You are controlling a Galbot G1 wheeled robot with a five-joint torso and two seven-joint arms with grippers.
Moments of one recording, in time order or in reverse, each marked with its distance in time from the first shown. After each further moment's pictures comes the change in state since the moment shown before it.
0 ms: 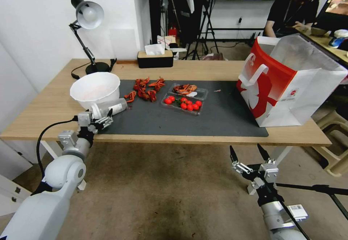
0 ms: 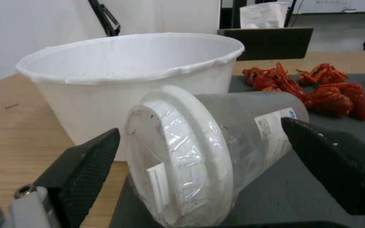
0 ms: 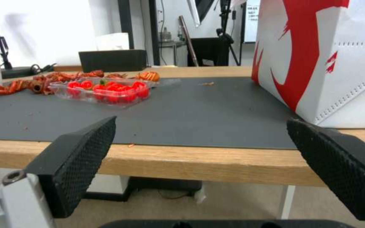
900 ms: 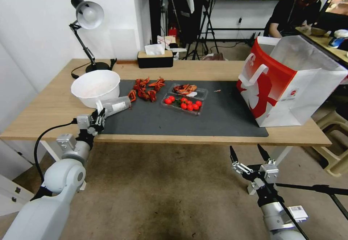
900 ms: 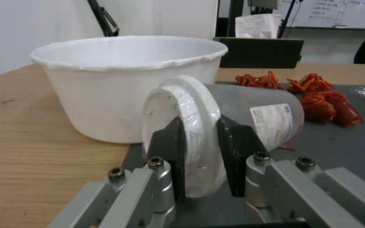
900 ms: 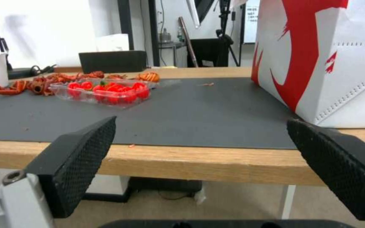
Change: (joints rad) left arm 0.041 -0.037 -0.034 -0.015 -0.007 -0.042 0.040; right arm -0.001 0.005 -0.002 -0.002 -0.003 0.008 0.000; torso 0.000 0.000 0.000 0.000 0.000
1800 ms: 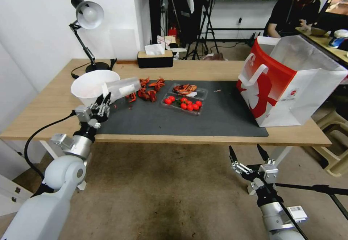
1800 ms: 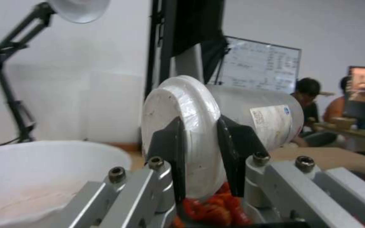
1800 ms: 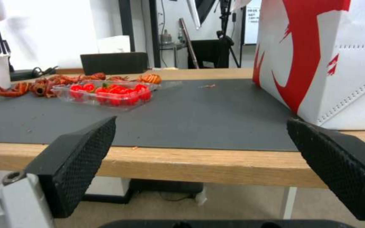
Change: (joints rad) left arm -0.030 0.013 0.015 -0.017 -0.084 -0.228 0.191; right arm 0.000 0.004 -0.003 0.004 -0.004 0.001 0.000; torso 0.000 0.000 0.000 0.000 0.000
